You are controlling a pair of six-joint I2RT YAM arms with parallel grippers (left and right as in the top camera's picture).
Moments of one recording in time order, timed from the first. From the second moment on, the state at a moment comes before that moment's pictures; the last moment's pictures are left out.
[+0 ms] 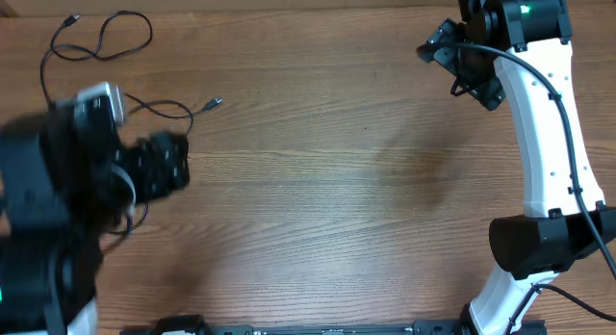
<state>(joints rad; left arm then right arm) 0.07 1.05 1.62 -1.32 0.20 -0.28 0.16 1.95 2.24 -1.57 0.14 0.84</state>
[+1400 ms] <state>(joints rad) 0.07 0.83 1.38 -1.34 0.20 -0.28 0.32 1.13 1.82 -1.65 0.05 0.48</state>
